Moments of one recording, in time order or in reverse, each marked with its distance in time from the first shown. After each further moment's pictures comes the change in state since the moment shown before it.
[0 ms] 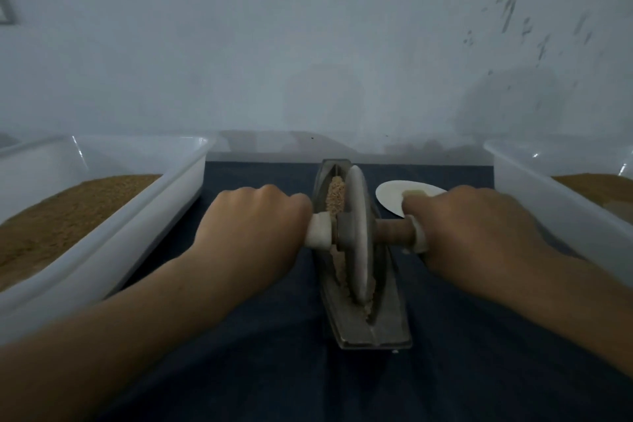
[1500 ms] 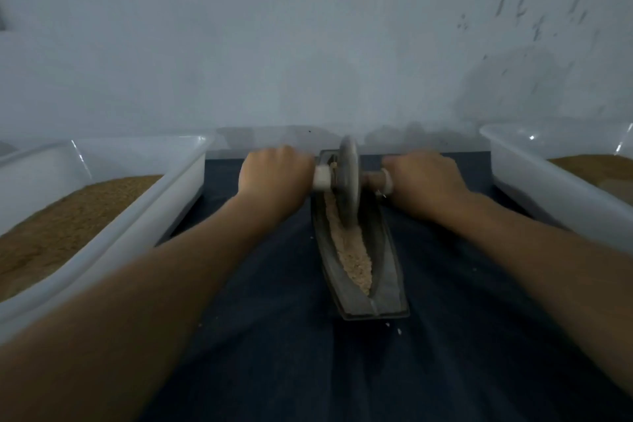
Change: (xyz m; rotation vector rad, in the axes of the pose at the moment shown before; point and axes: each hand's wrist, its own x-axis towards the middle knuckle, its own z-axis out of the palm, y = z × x) left_hand 0.066 0.000 0.024 0.090 -0.131 -0.139; right_hand 0.059 0.010 0.052 0.113 -0.418 0.197
